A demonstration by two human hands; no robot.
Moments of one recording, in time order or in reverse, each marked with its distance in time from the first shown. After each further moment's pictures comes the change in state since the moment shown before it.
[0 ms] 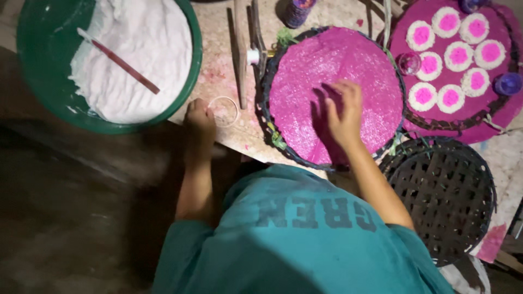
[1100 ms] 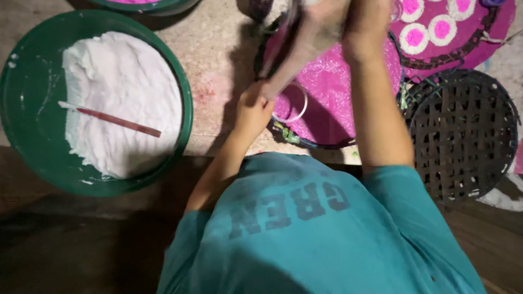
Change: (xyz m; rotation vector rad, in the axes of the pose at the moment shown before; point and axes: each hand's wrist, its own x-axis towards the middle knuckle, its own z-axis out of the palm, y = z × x) left_hand 0.057 0.138 0.010 -0.539 -0.567 0.247; right_hand 0.107 0.058 0.002 0.396 0.397 0.056
